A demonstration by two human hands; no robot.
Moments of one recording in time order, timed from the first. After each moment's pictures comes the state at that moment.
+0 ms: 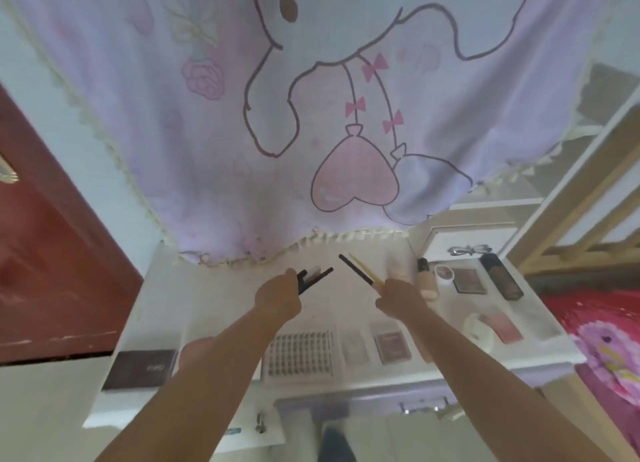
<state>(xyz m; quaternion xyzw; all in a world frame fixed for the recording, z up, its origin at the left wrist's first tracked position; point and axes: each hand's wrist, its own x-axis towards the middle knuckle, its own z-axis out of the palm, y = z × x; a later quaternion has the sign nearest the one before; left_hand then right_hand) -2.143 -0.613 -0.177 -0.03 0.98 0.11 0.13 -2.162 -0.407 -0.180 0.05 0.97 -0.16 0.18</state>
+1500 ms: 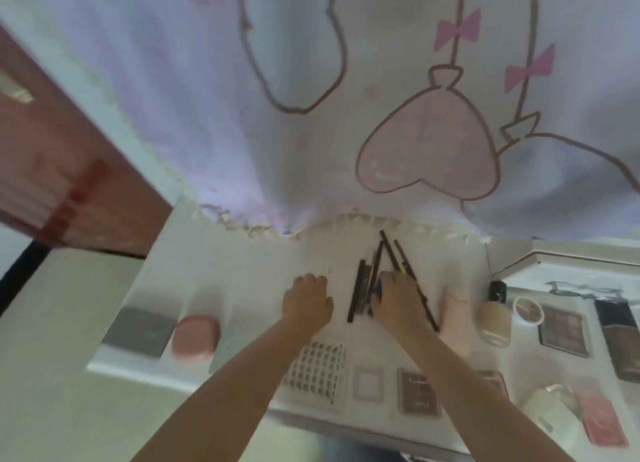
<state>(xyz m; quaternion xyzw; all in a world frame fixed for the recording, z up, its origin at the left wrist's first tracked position) -2.190 -0.588 -0.258 -0.14 0.96 0.13 0.20 -2.242 -0.439 -0.268 -0.19 0.97 -0.08 0.15</state>
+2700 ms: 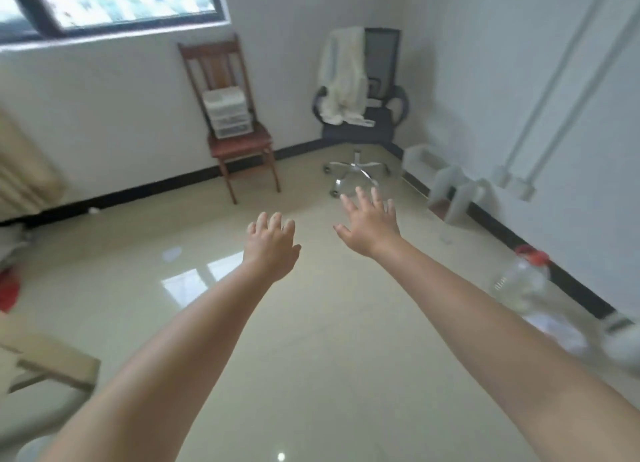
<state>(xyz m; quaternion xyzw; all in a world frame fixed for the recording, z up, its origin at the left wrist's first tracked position) -0.949 -0.422 -0.128 -0.99 0.16 0.01 0.03 -0.961 -0.595 -0.118 -1.00 0.03 0.02 0.08</state>
